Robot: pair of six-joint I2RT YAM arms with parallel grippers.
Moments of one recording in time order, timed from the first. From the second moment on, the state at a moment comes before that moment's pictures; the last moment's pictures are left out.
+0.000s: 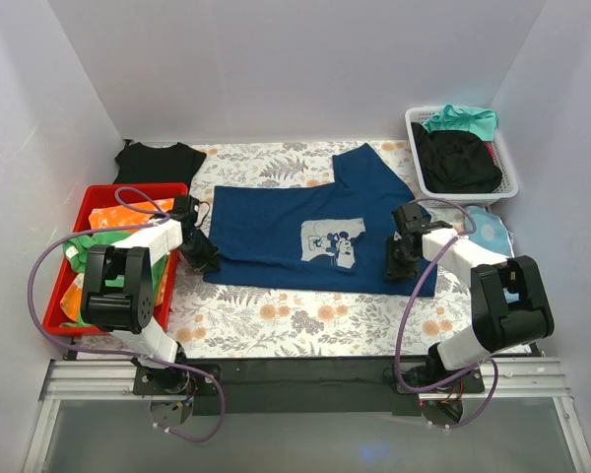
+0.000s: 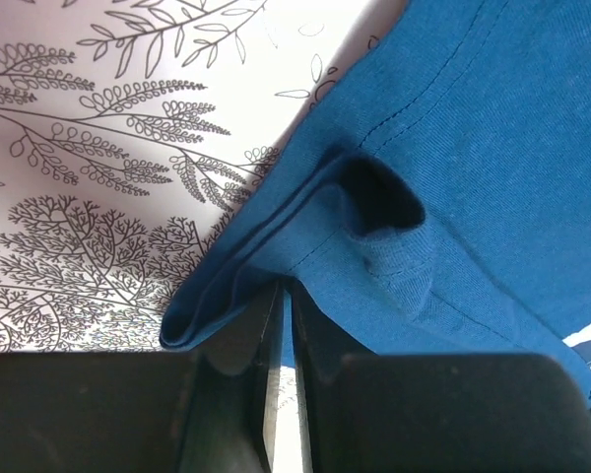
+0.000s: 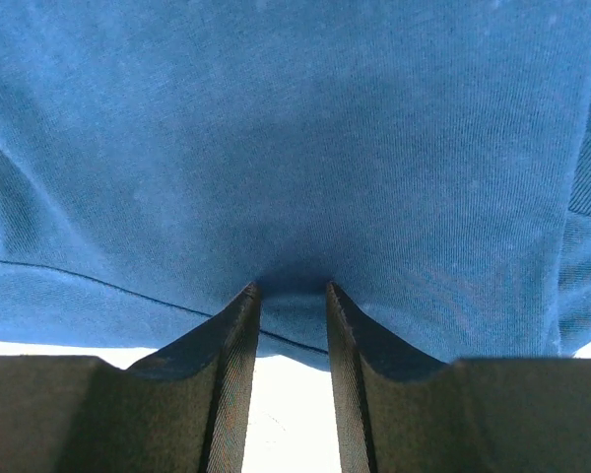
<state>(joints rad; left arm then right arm) -0.09 1.65 0.92 -0.59 0.09 -0.74 0.28 1.51 0.82 -0.61 -0.01 0.35</state>
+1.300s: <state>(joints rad) -0.11 1.48 1.08 -0.82 -0.01 -0.88 0.26 1.18 0.82 -0.91 -0.03 0.53</state>
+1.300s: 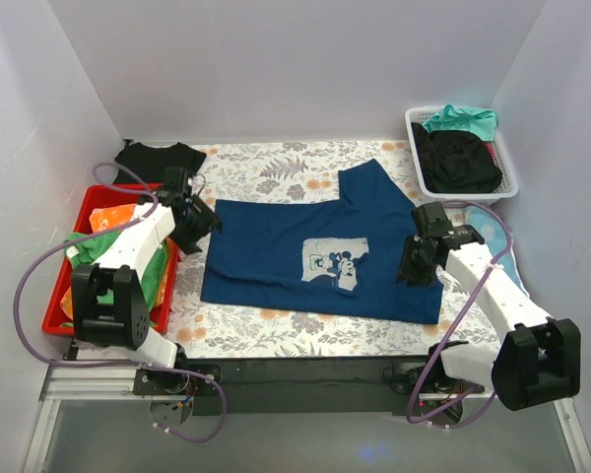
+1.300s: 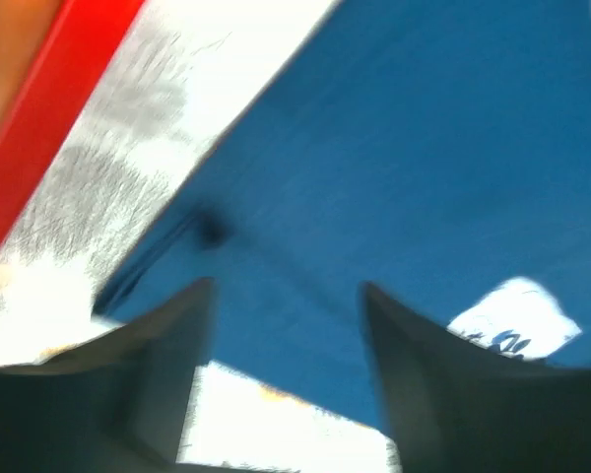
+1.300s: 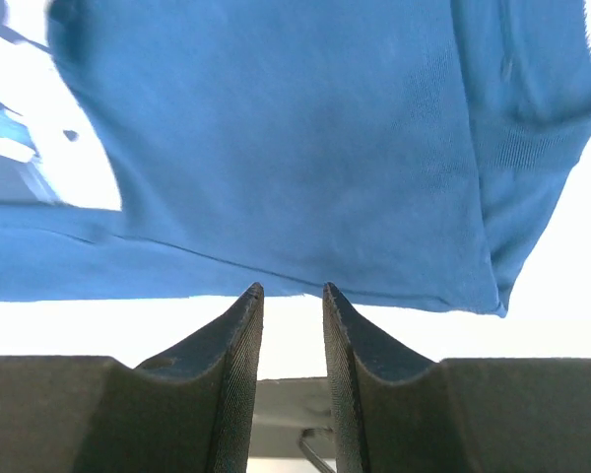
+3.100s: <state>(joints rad) -0.11 2.27 1.84 -0.72 -0.13 -0.59 0.26 1.38 1.00 -0.82 0.07 0.50</state>
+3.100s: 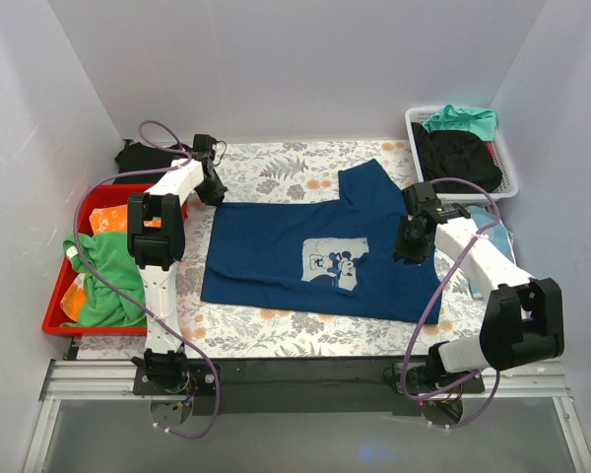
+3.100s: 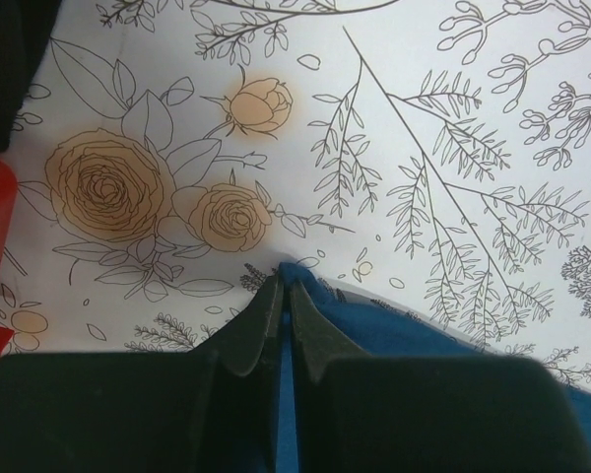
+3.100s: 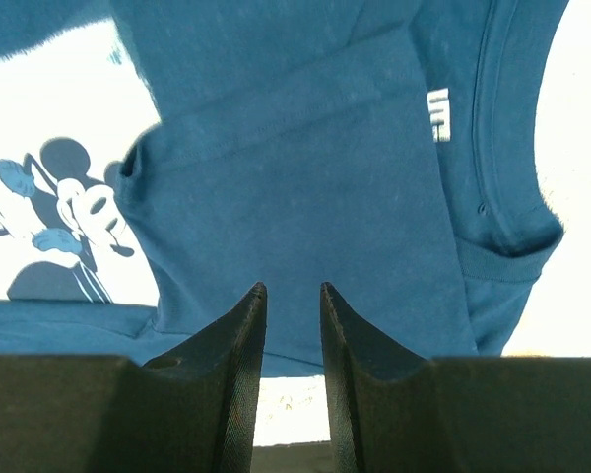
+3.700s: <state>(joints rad) -0.12 2.23 1.82 -0.74 -0.13 -0.58 0.26 2.05 1.70 -0.60 0.25 0.26</state>
